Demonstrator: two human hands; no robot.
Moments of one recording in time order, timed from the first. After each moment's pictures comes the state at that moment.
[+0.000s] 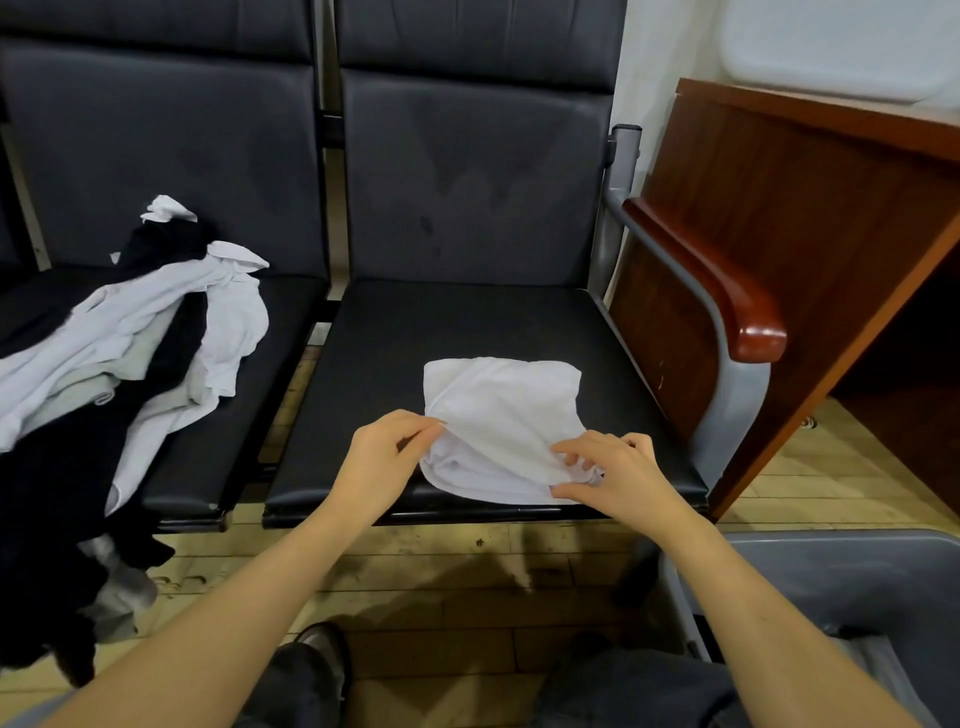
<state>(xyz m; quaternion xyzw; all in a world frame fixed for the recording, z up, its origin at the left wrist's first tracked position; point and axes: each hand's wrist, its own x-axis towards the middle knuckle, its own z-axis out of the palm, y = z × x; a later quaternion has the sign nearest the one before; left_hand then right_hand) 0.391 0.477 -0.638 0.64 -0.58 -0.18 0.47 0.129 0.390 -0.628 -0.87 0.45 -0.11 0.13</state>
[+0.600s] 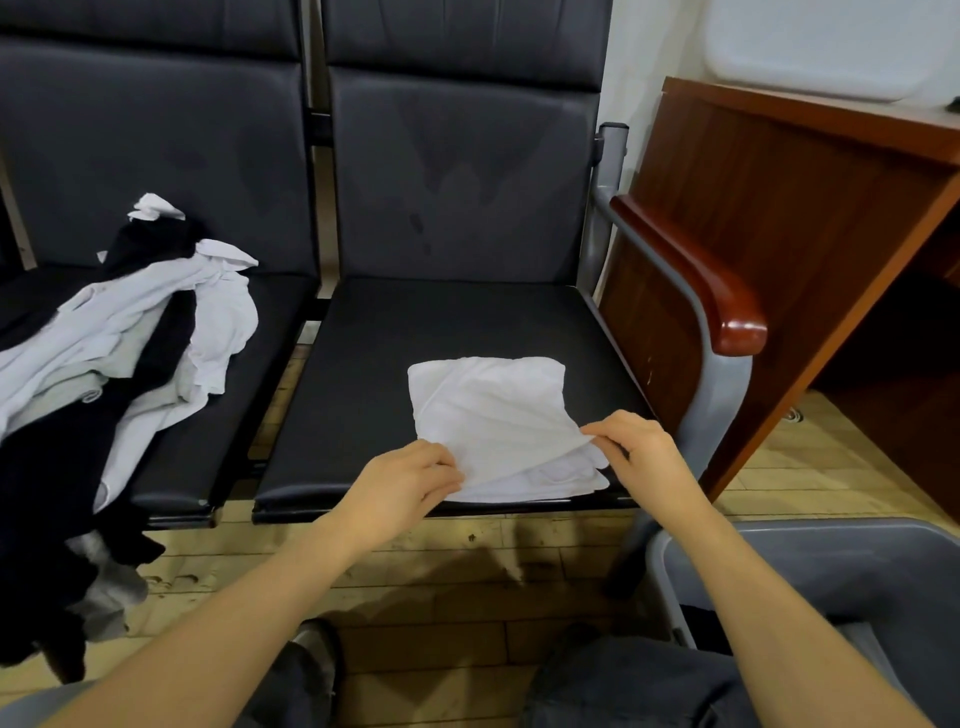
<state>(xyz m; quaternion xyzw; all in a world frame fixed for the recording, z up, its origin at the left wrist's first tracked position) 0.383 0.482 -0.664 0.51 -0.82 0.02 0.27 0.101 0.386 -0.625 -0.86 0.43 -0.26 0.09</state>
